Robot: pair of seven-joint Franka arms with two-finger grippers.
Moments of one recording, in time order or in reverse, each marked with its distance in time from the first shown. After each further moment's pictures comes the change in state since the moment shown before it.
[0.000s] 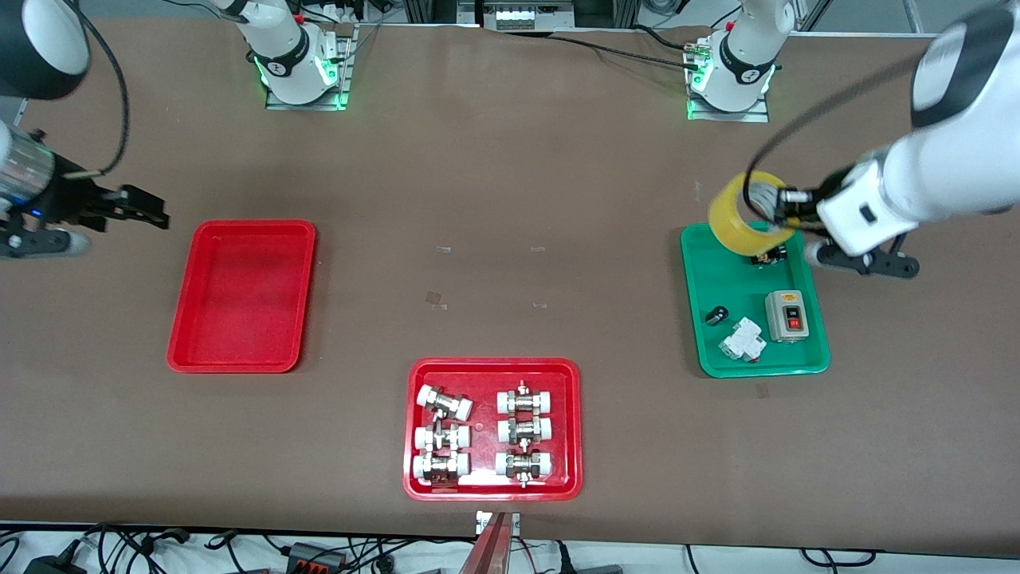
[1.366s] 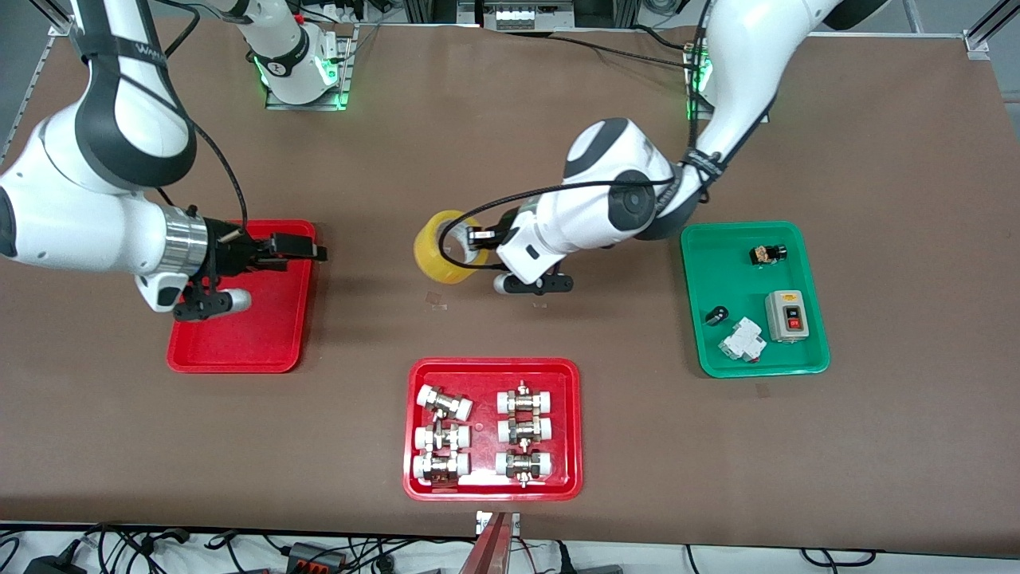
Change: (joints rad) left arm -0.528 0.441 -0.038 0.007 -0.236 0.908 -0.579; right arm 0.133 0.228 0.007 0.070 0.562 0.069 -0.008
